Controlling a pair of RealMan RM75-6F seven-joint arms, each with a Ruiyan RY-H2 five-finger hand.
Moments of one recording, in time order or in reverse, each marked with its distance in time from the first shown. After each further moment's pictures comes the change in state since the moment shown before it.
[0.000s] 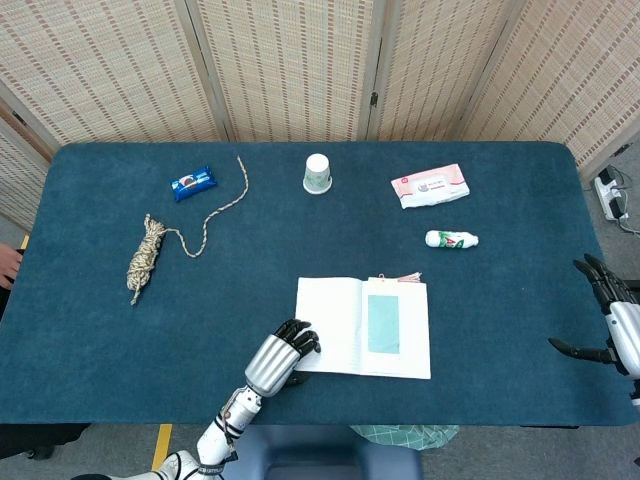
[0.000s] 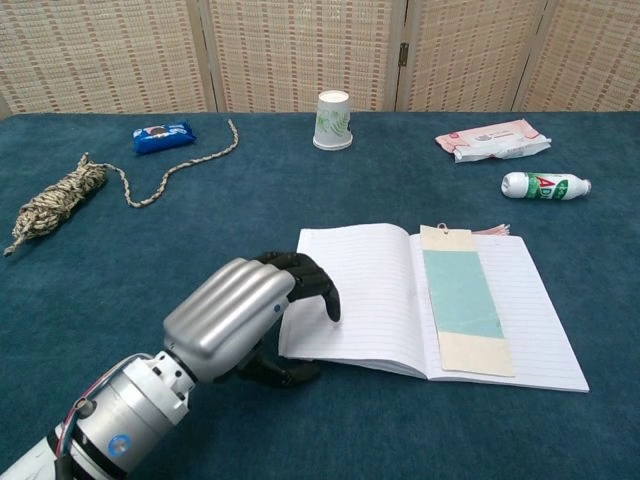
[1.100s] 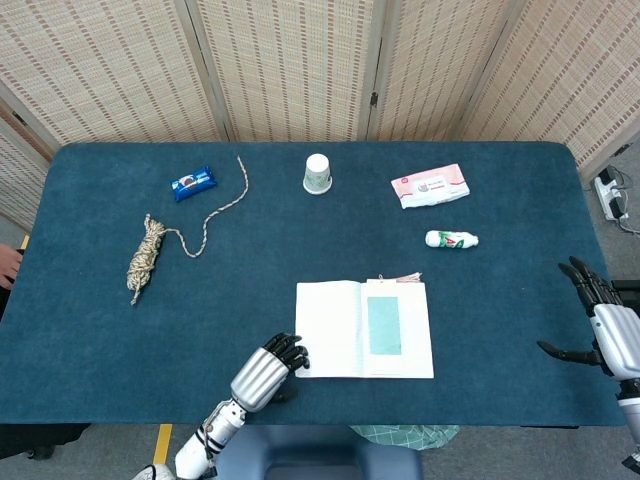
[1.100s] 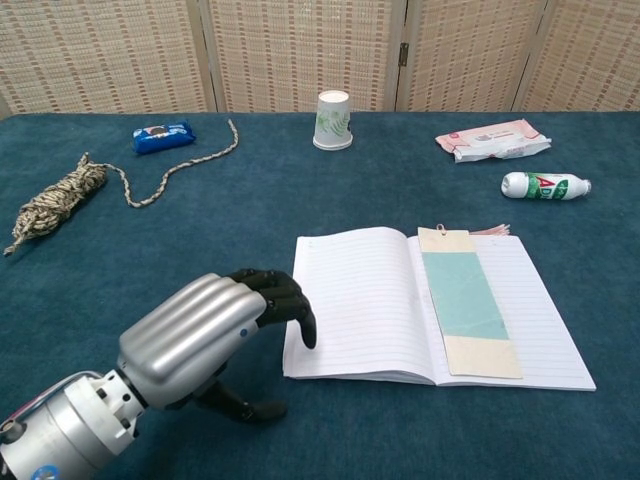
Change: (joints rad) left arm 0.076 0.183 0.036 -0.275 0.063 -0.073 0.120; right arm 0.021 -0.024 -0.025 -0.019 -0.005 0.009 -0.061
